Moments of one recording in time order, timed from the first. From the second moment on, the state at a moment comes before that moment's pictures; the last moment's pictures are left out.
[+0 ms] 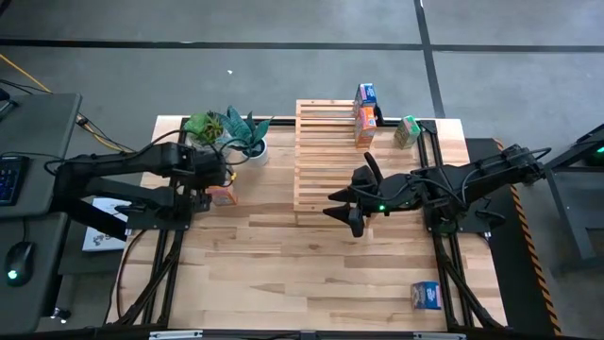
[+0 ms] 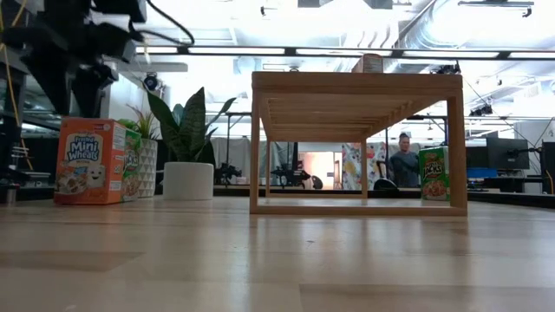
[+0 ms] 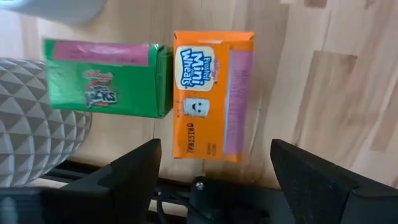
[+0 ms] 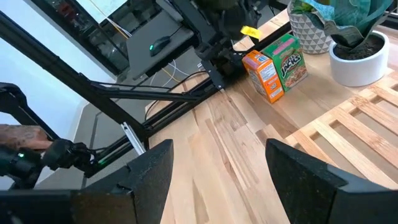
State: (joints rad) left arm 0.20 0.99 0.87 -1.32 -0.11 0.09; right arm 0.31 1.29 1.28 -0.37 0.31 0.71
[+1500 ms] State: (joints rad) left arm 0.21 1.06 1.43 -1.52 0.22 -0.10; right arm 0.30 1.27 1.28 -0.11 0.26 0.59
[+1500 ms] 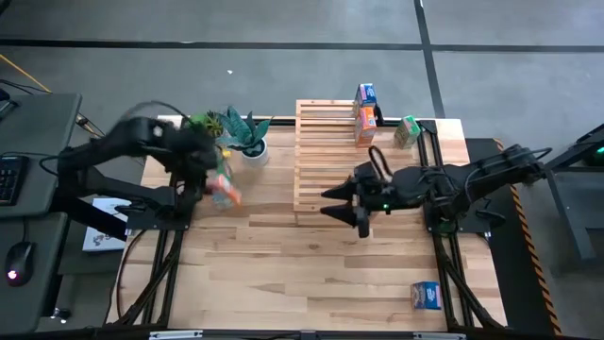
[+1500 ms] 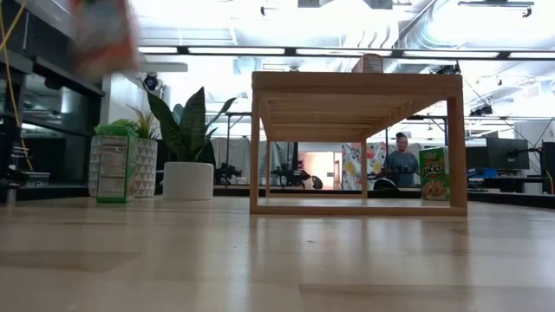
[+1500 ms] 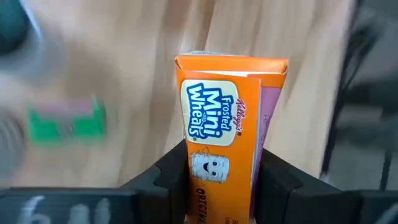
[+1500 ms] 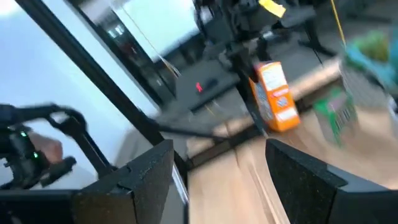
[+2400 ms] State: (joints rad) left arm 0.17 1.90 2.23 -1.17 -0.14 0.39; right arm 0.12 1.11 1.28 0.08 0.35 0.30
